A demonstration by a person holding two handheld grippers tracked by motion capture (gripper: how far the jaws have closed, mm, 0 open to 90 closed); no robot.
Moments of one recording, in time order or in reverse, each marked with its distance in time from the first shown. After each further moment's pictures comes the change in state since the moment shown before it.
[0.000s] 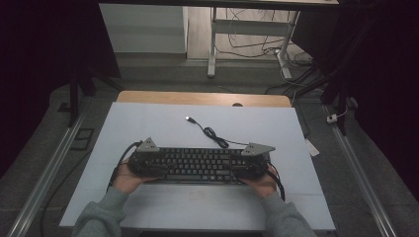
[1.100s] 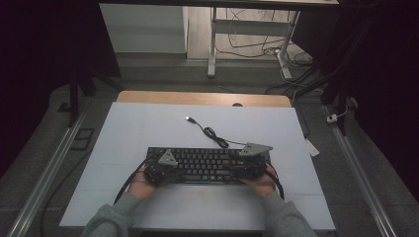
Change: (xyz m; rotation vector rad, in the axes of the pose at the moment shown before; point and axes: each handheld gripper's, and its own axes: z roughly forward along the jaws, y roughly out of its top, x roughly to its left) left arm -0.030 -0.004 0.042 0.131 -0.062 0.111; right arm -0.001 0.000 0.004 0.032 0.001 -0.025
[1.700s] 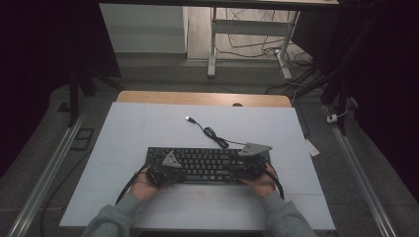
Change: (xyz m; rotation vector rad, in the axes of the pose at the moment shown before) left arm -0.001 -0.001 0.007 0.040 0.013 0.015; right arm 0.000 0.000 0.001 0.006 -0.001 -0.002
